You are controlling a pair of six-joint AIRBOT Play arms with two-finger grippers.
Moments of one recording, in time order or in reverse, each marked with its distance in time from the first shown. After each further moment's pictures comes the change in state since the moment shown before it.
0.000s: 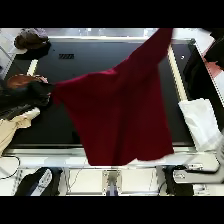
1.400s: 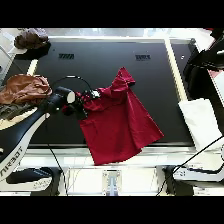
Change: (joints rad) left arm -0.658 -0.510 0.170 0.984 0.054 0.438; right arm -0.341 0.127 -0.023 -0.514 0.598 0.165
